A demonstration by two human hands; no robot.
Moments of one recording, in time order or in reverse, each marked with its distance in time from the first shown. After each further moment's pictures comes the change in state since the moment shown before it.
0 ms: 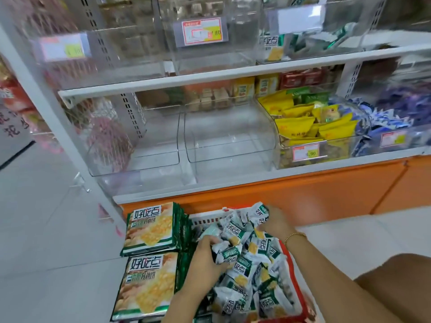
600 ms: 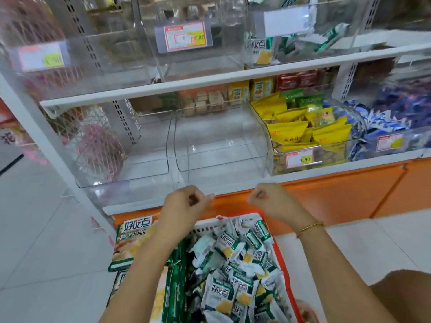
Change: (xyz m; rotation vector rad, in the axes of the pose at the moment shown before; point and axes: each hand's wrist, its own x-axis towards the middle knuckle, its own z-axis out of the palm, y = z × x) left_hand 0.026 0.112 -0.095 -0.002 0.224 0.198; right_hand -0.034 -0.055 -0.073 0.018 0.052 -0.288
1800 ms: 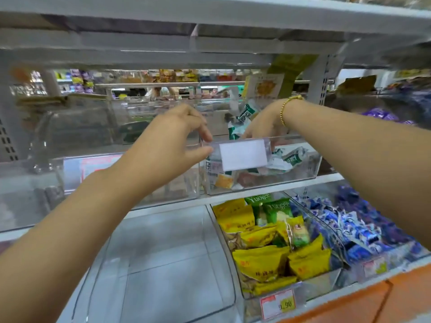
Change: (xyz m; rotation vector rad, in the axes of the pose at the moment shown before) left_hand 0.243 0.231 -0.076 0.485 0.225 0.750; right_hand 0.217 -0.174 -0.331 -0.713 -0.409 0.127
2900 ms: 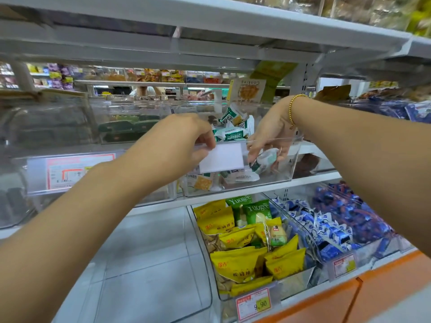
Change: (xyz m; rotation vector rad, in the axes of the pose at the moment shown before) left_hand 0.014 0.035 0.006 -0.012 -0.105 0.048; right_hand -0.032 0.041 0.013 0.274 0.170 0.188
